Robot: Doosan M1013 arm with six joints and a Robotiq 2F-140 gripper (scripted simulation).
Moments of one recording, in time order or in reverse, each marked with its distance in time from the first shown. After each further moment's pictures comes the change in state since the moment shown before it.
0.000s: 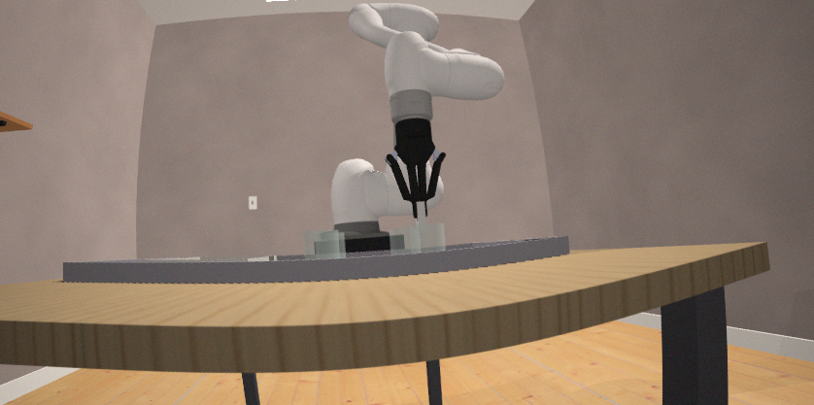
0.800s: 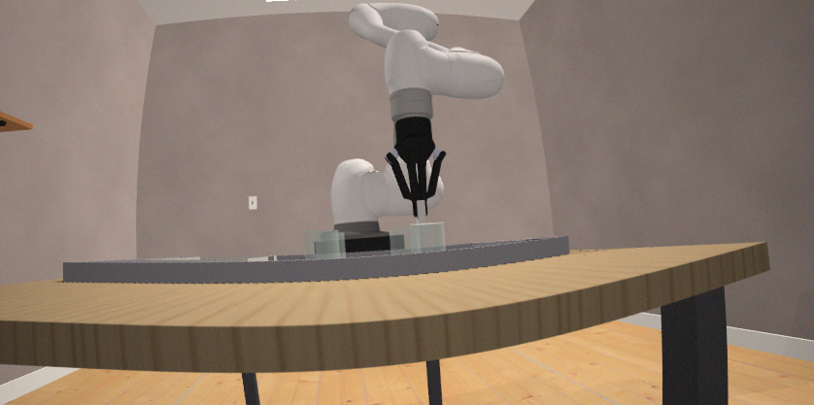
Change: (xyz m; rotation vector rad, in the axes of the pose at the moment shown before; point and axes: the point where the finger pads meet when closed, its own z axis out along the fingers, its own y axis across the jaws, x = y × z) arm -0.003 0.000 -0.002 0.000 0.000 0.001
